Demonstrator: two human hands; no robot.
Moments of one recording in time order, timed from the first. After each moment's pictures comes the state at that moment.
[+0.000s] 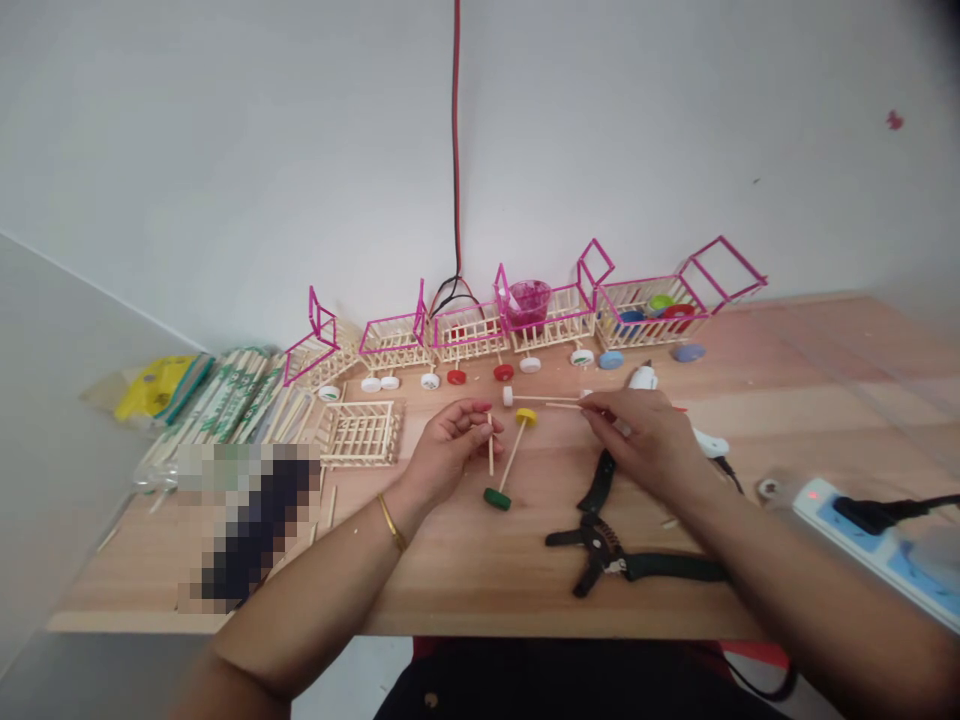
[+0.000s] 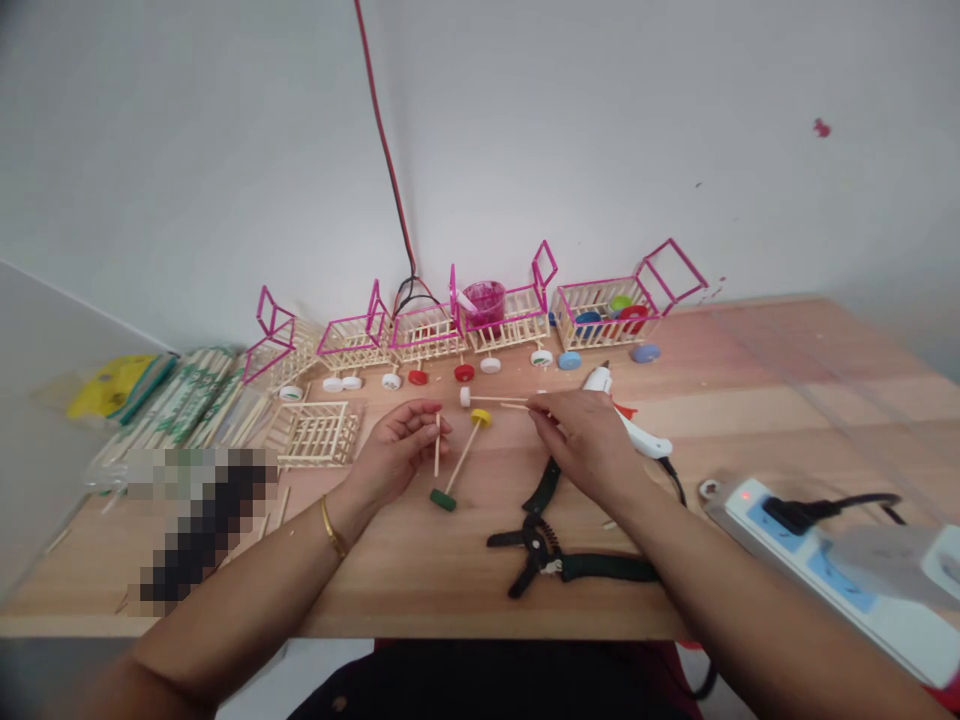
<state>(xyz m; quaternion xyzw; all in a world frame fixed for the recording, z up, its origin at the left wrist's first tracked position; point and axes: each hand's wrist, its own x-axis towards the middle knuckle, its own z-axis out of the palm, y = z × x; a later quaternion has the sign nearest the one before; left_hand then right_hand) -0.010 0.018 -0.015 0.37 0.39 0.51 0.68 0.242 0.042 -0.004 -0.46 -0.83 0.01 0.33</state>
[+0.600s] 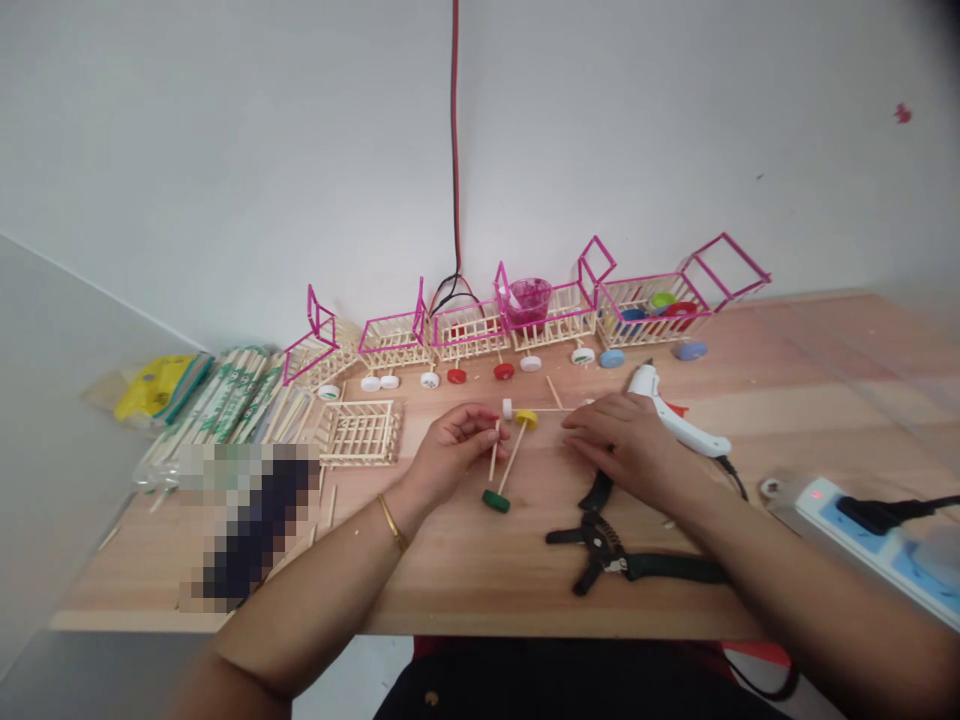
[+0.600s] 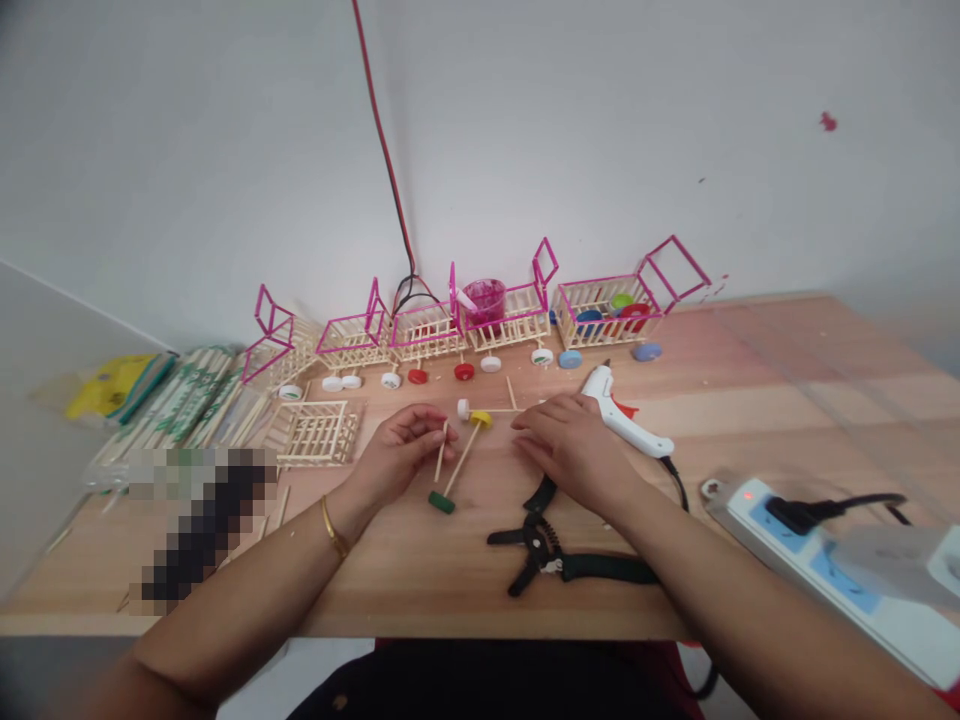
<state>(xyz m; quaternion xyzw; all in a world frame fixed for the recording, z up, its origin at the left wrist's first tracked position) -0.010 0.017 -0.019 0.41 0.39 0.48 0.67 0.237 0.035 -0.002 -0.41 -0.88 0.06 0.23</state>
